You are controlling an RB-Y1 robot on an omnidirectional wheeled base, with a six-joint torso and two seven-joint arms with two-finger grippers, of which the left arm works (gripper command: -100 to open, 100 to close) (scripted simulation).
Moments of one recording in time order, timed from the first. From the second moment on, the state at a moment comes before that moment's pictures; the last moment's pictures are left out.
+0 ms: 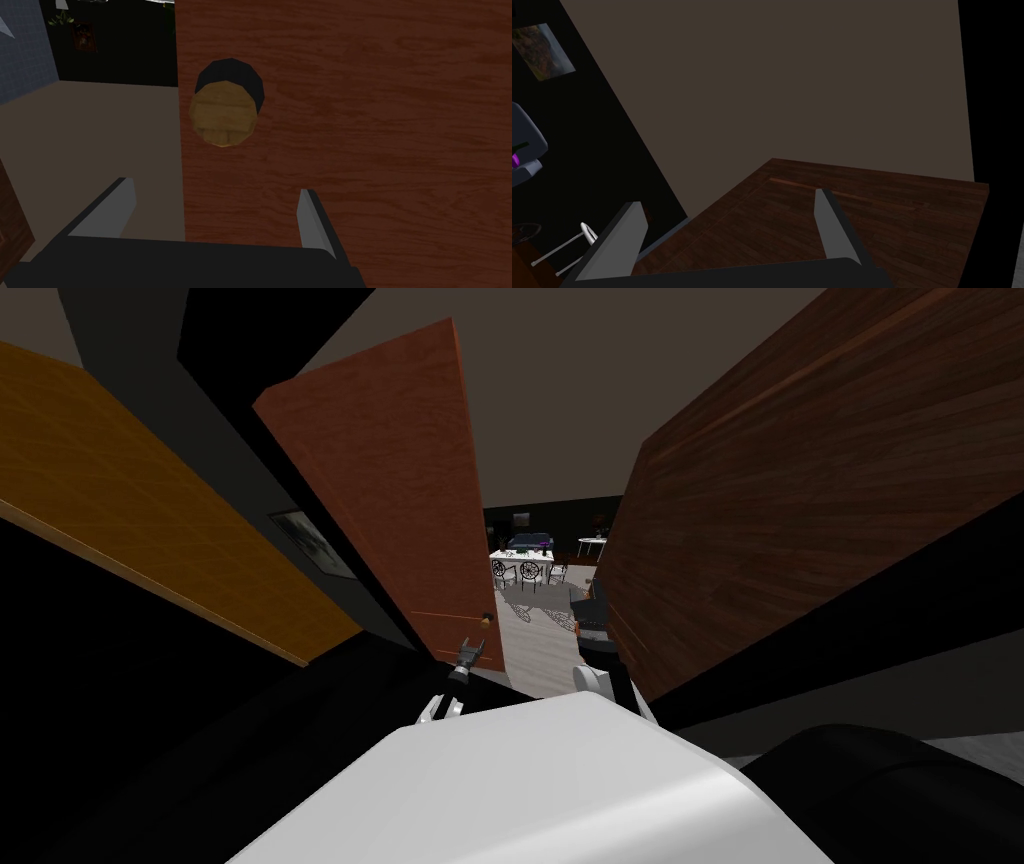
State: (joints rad) arm -0.07 0.06 0.04 -0.74 -0.39 -0.82 -1.22
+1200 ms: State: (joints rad) arm -0.07 0.05 0.04 -0.73 -0.39 -0.82 -1.24
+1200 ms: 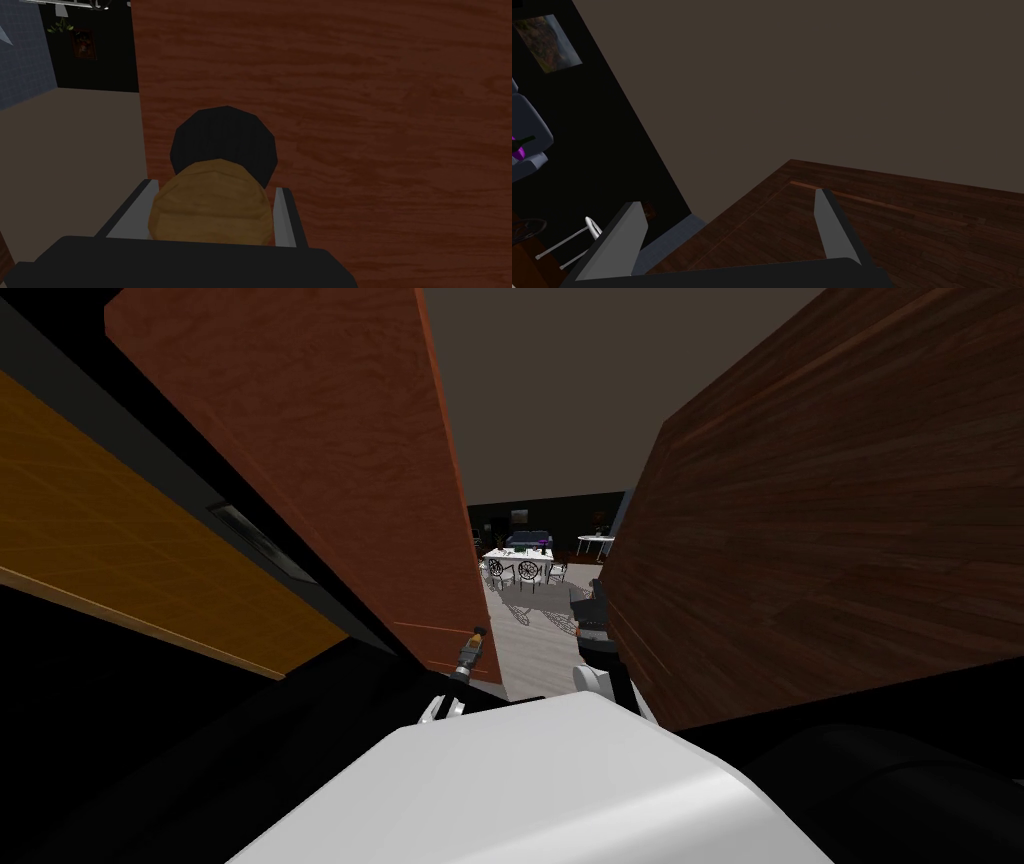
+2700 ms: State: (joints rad) arm -0.10 0.07 0.02 -0.68 -0.28 -0.83 -0.90
